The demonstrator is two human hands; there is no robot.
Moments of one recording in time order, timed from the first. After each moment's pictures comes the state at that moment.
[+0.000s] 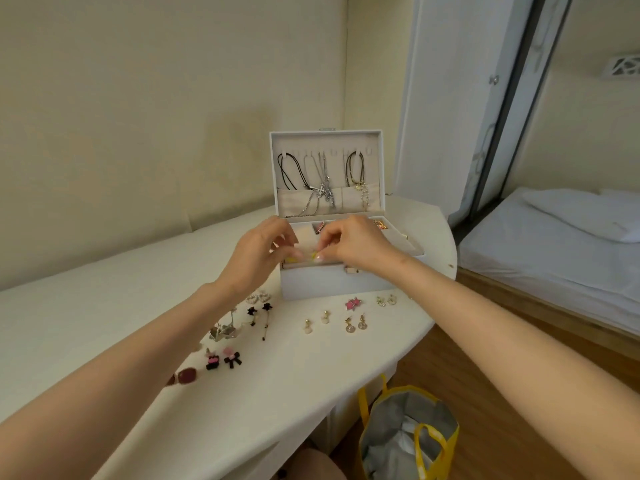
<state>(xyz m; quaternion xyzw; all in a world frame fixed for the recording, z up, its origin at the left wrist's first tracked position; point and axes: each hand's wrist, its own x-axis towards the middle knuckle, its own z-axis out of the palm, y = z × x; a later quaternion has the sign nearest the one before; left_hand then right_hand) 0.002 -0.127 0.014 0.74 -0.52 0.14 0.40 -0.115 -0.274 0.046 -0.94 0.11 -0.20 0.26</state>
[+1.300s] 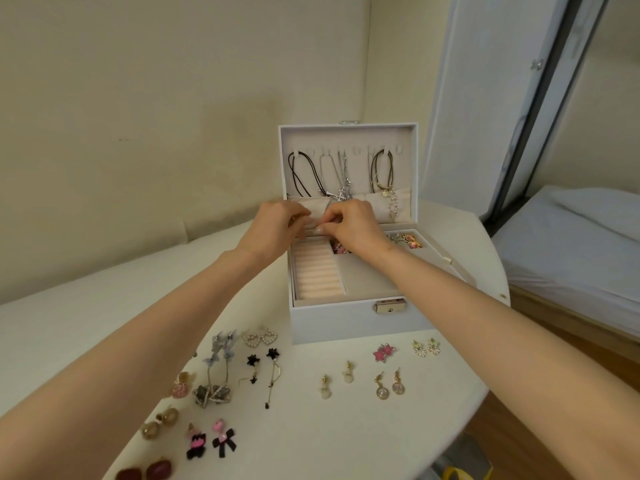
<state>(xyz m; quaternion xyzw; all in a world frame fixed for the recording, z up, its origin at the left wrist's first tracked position) 0.083 -0.194 0.037 0.81 -0.47 0.16 0.31 0.006 -0.327 0.030 -0.90 0.11 -0.29 0.32</state>
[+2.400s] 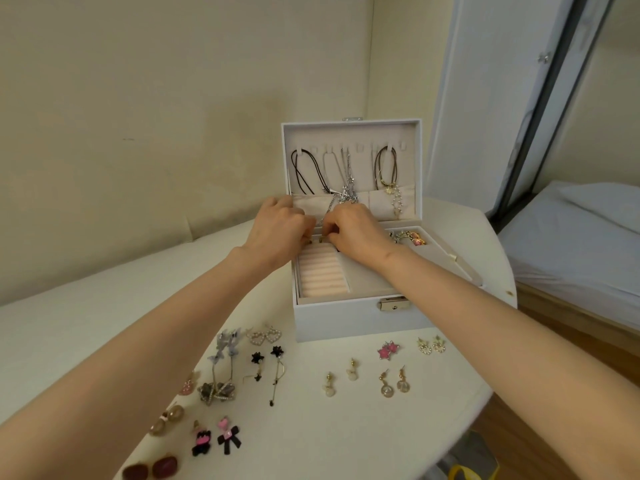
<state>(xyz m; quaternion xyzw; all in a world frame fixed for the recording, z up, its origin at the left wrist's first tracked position) 0.083 -0.194 0.032 0.80 -0.51 0.31 0.01 0.004 -0.326 0.026 -0.97 0.06 -0.24 0.07</state>
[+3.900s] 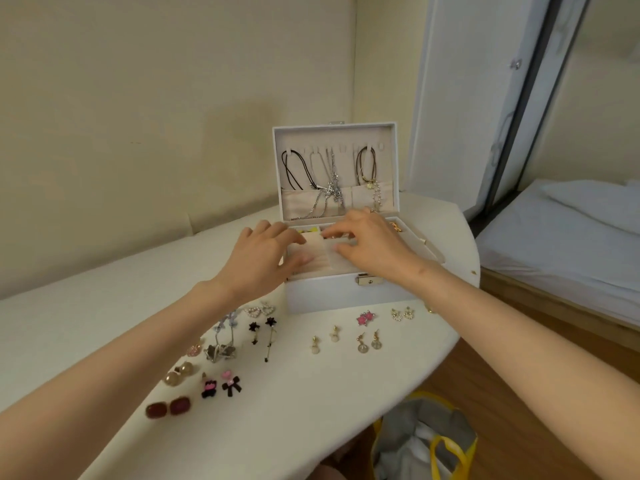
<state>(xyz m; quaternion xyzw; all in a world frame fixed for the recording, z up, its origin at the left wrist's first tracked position) 0.017 -0.134 0.019 0.83 -0.51 0.20 0.10 -0.095 -0.301 0.034 -0.96 0.06 -0.24 0.14</state>
